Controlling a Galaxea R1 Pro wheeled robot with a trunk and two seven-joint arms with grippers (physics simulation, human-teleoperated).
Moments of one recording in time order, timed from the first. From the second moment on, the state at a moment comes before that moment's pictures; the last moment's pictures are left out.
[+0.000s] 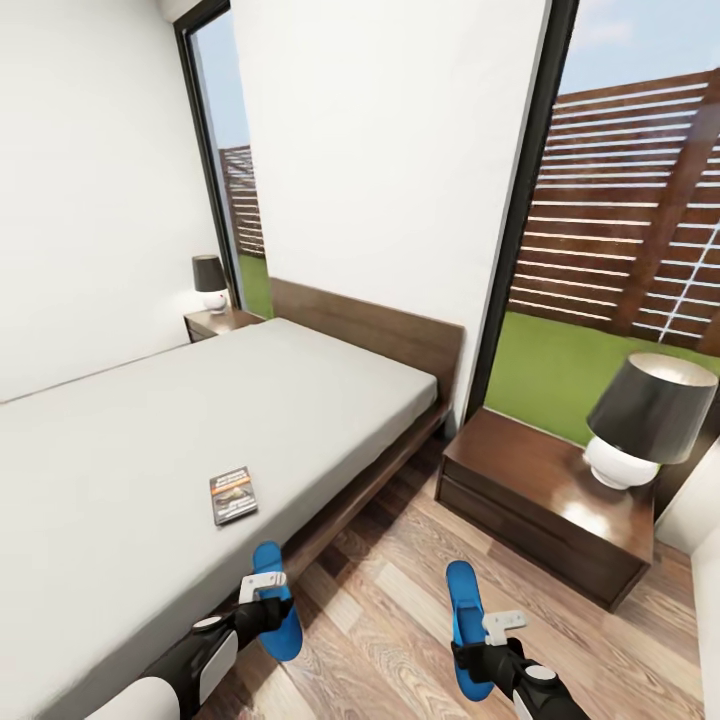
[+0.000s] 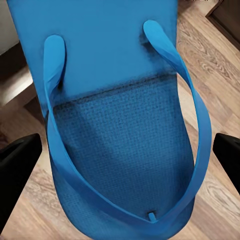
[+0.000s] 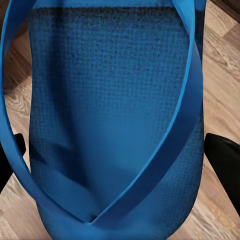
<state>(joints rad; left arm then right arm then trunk) -0.59 -0.02 -0.03 -0.28 0.19 0.07 -0.15 -0.36 -0.03 -0.02 -0.57 0.07 0.13 0.14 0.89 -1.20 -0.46</state>
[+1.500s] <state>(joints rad) -0.58 -0.02 -0.03 -0.28 0.19 0.05 -0.15 -0.36 -0.03 -0.02 -0.57 0.08 0.13 0.14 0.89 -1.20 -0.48</state>
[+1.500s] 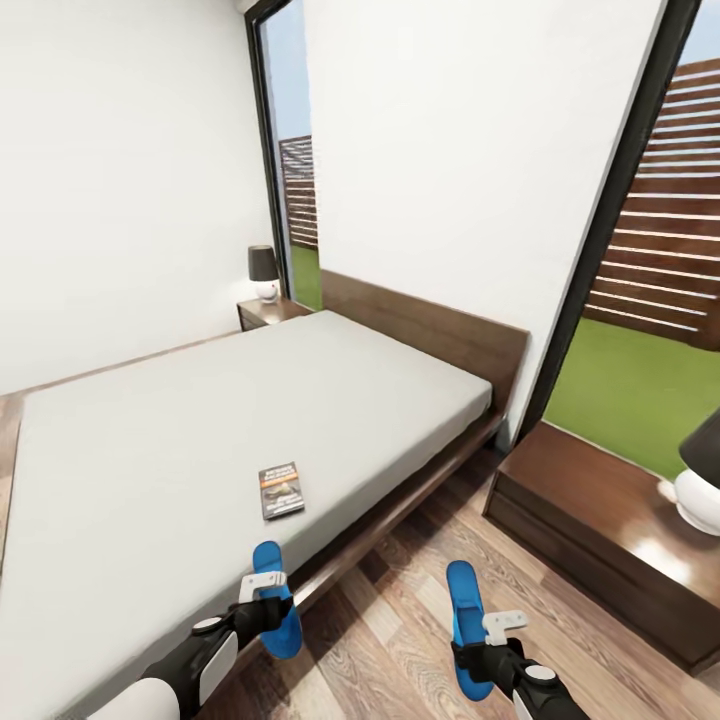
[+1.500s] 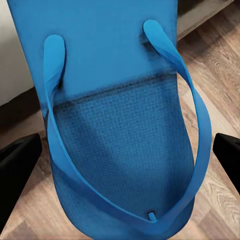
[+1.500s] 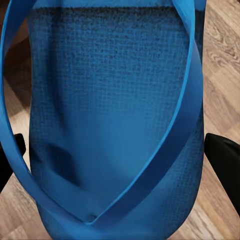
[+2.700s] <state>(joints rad) -0.62 -0.01 -0.02 -0.36 0.18 0.06 -0.15 -0.37 -0.02 -0.02 -0.58 0.07 0.12 0.14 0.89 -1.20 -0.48</state>
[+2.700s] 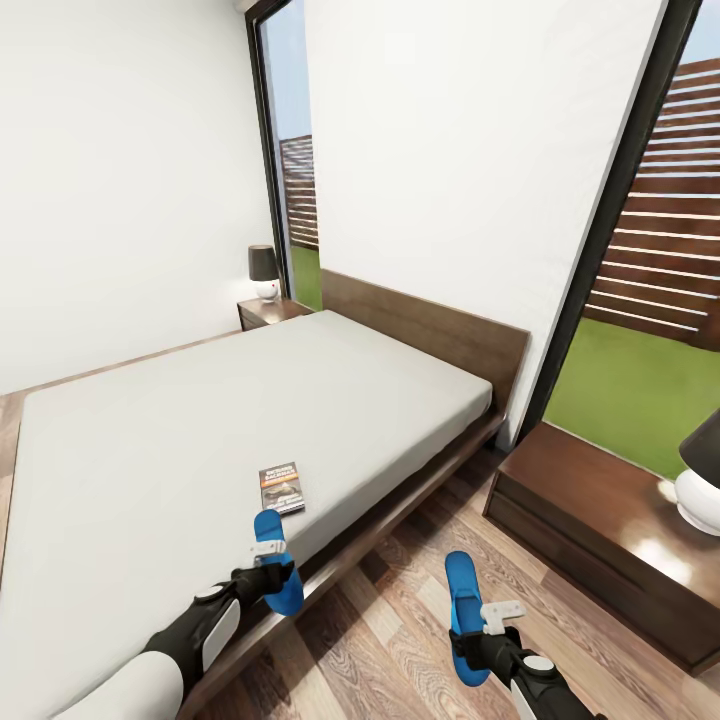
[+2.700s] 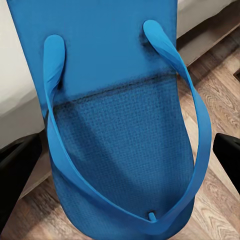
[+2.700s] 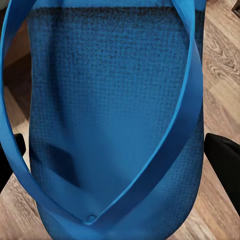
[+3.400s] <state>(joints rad) -0.64 -0.01 -0.03 -0.38 0.18 0.09 -0.14 -0.29 -0.04 -0.02 -0.62 0.07 0.12 0.13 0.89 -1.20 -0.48</state>
